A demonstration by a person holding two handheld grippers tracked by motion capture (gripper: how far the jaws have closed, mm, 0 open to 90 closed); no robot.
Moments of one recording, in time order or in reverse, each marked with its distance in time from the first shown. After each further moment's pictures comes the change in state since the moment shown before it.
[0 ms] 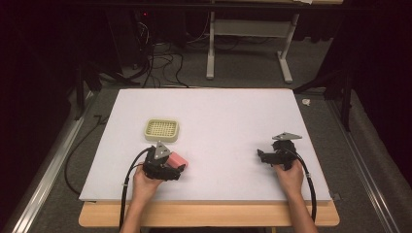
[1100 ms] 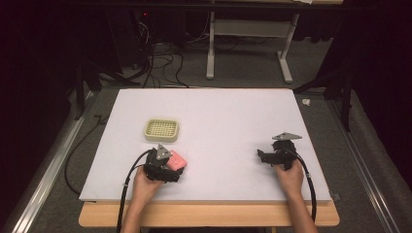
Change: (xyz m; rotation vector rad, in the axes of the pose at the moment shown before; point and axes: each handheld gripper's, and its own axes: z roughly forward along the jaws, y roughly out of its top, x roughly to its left) left arm 0.006 -0.015 0.018 0.084 -0.012 -0.010; right arm 0.000 0.000 0.000 0.000 0.000 0.000
